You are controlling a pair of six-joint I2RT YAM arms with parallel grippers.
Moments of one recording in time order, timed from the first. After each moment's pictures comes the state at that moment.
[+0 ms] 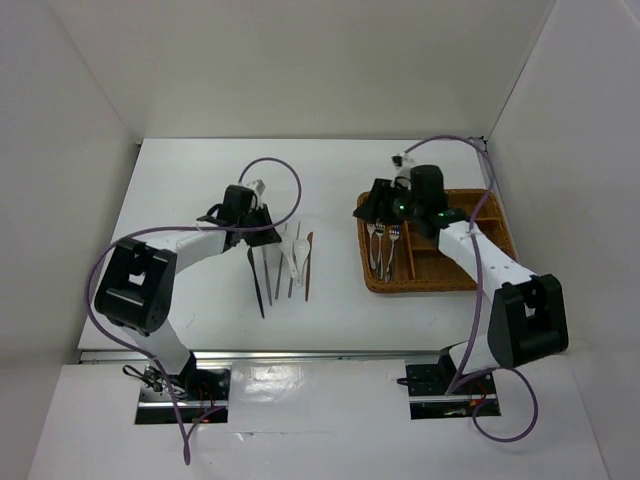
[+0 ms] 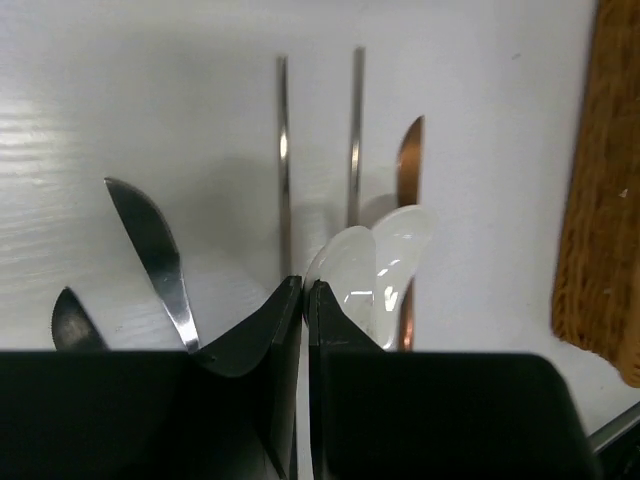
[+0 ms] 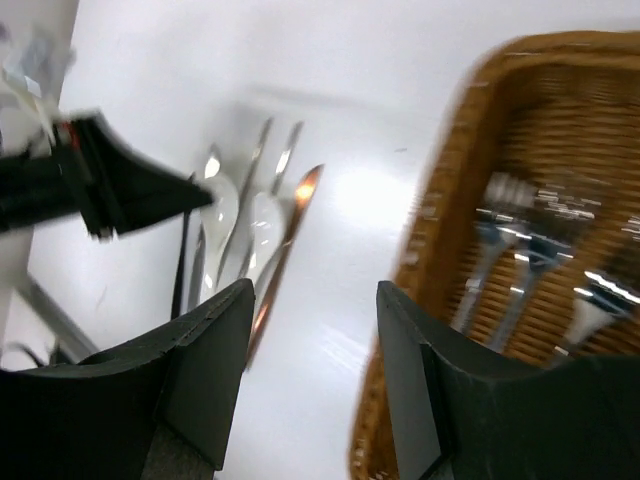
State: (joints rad) left arm -0.32 1.71 0.95 -0.06 0.23 -0.53; right arm 0.20 1.40 0.96 -0.11 -0.44 0.42
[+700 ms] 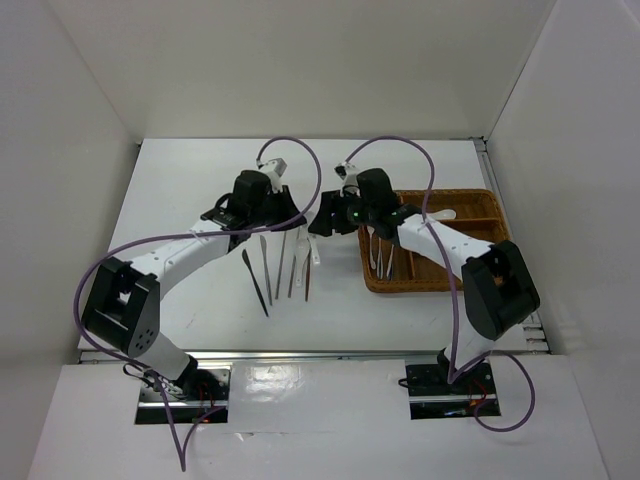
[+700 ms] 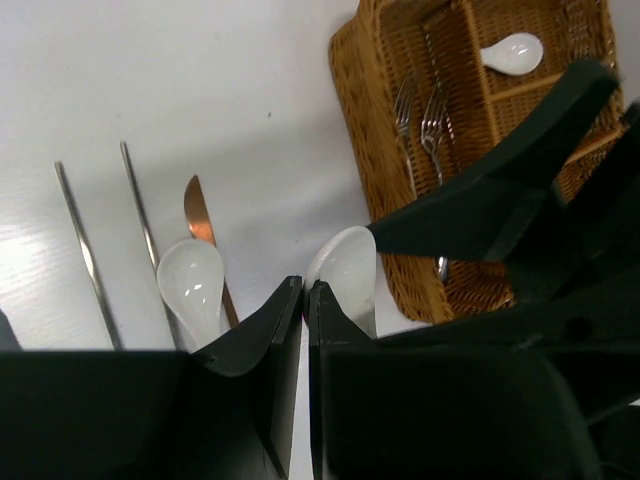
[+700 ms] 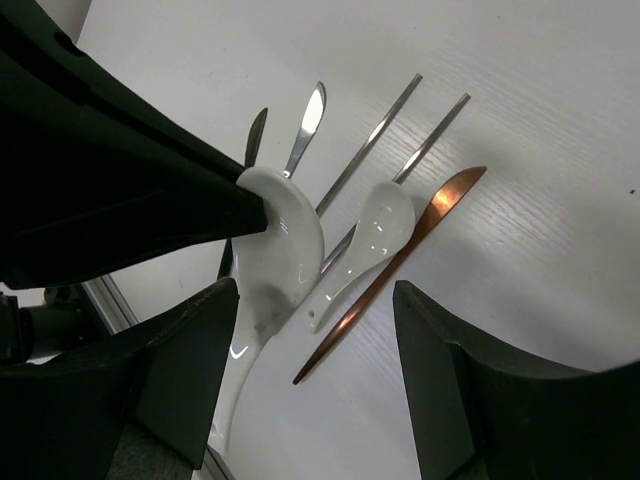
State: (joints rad) left arm -0.46 1.55 1.08 -0.09 0.23 -0.56; right arm 0.51 1.62 1.09 -0.03 -0.44 0.39
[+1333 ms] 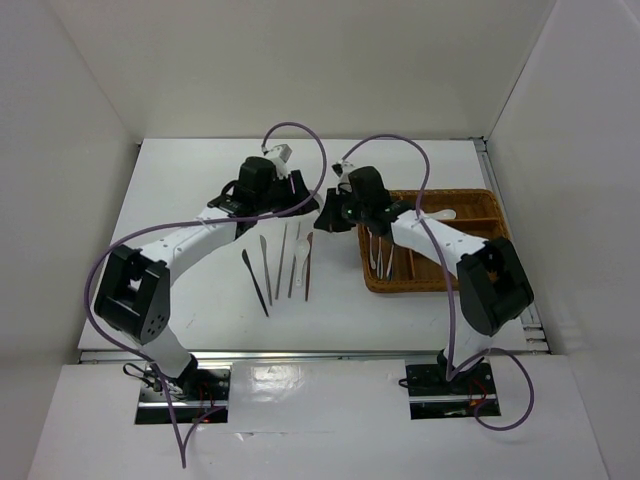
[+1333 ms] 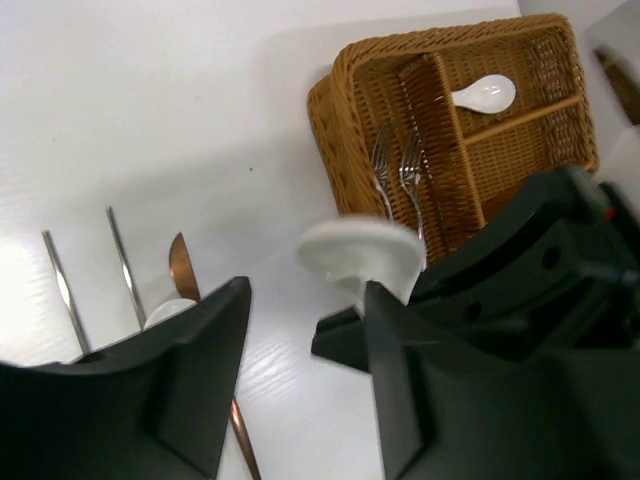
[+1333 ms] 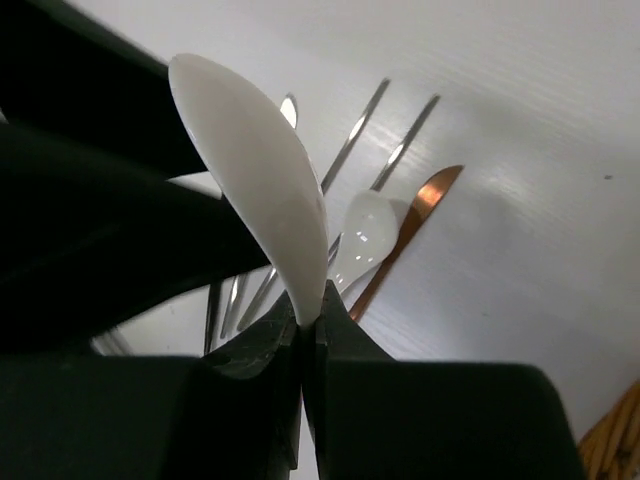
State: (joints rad) left arm -0.45 1.64 1.21 -0.06 0.26 -0.56; right arm 0.54 1.66 1.15 -0.08 -0.35 0.43
